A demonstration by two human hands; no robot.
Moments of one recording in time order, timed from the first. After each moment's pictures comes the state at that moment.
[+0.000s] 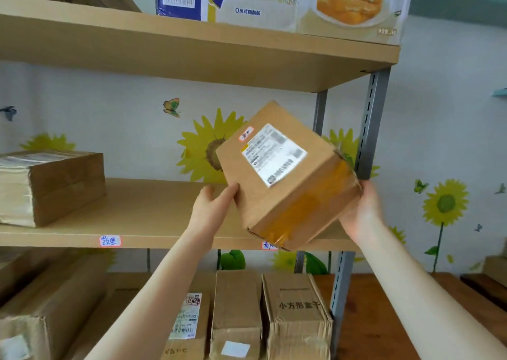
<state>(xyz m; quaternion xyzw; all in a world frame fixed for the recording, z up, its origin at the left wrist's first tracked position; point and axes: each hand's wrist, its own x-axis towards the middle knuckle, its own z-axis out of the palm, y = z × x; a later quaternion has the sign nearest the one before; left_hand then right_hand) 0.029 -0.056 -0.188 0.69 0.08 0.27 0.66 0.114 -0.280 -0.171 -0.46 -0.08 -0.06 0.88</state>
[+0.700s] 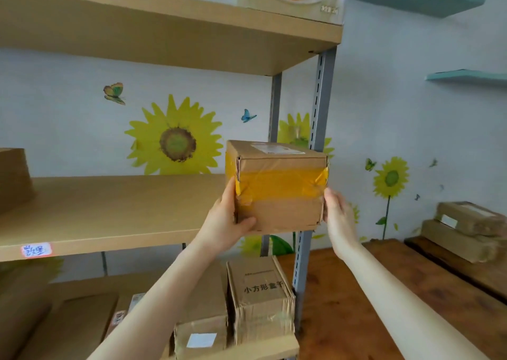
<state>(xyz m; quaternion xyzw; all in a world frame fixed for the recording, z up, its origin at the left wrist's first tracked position) 0.071 -0.117 -0.229 0.85 -0.15 0.23 0.46 0.118 -0.333 -0.239 -0.73 -0.09 -0.24 0.64</state>
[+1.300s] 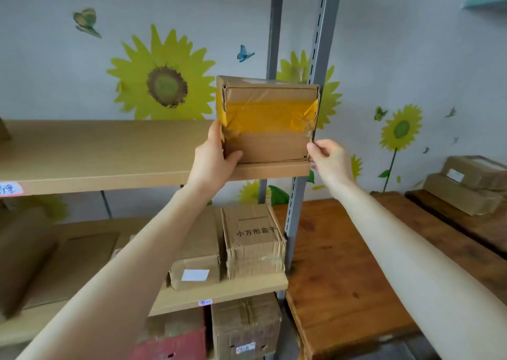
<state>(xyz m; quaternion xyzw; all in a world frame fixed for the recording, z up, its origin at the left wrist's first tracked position) 0.090 -0.138 -0.235 0.86 -0.03 0.34 0.38 0.154 -0.347 -0.247 -0.81 -0.08 -0.26 0.52</state>
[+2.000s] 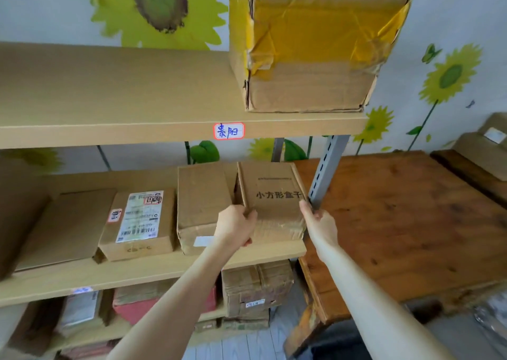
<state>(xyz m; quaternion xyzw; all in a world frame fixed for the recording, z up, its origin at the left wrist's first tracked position) 0.107 -0.139 -0.422 0.89 0.15 -0.02 0.44 0.155 -0.310 -0.464 -0.81 0.16 -0.01 0.57</state>
